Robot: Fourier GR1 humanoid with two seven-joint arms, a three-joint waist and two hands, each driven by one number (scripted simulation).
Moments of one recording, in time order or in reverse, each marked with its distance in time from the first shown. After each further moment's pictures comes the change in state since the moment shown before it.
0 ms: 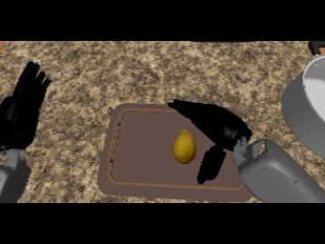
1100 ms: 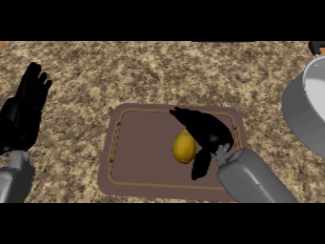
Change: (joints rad) left arm 0.005 -0.092 0.063 -0.035 -0.103 -0.054 0.048; right arm 0.108 0.176 -0.062 0.195 0.371 -0.003 -0.138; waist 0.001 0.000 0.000
